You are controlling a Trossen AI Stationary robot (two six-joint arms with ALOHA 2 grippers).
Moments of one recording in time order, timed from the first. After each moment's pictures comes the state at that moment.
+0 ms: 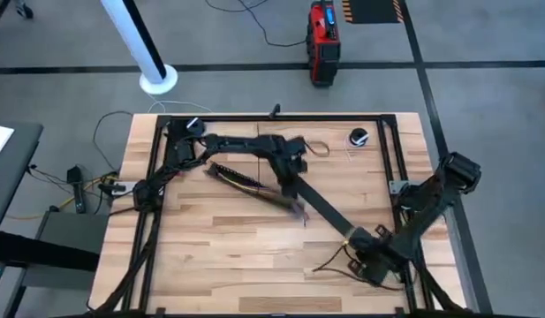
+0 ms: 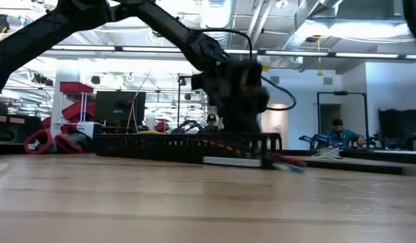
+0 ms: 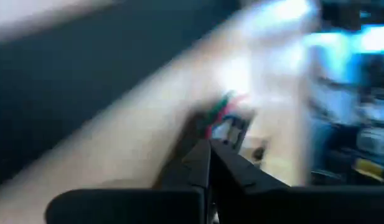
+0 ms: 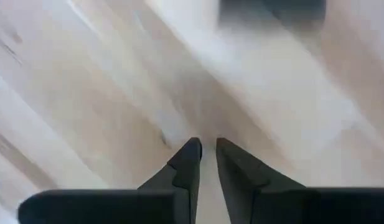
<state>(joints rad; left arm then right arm) 0.29 2.33 1.83 -0.68 0.84 -0.13 0.93 1.58 0.78 -0.73 0.24 1.67</state>
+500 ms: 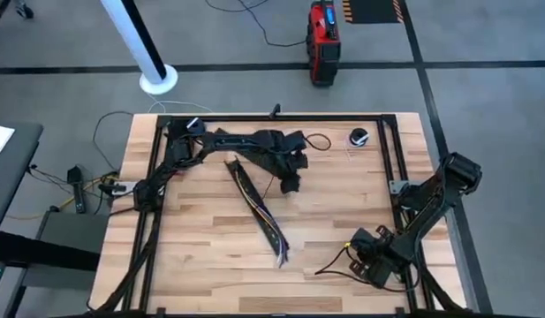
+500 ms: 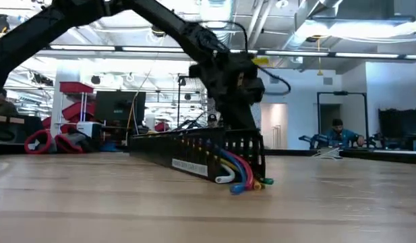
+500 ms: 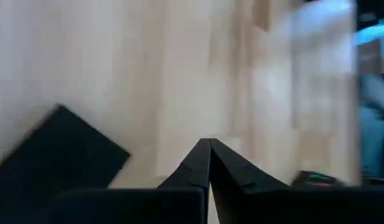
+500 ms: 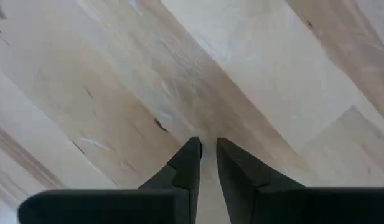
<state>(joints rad) 0.28 2.24 1.83 -0.75 0.53 0.00 0.93 1.58 0.78 -0.72 0.25 1.67</state>
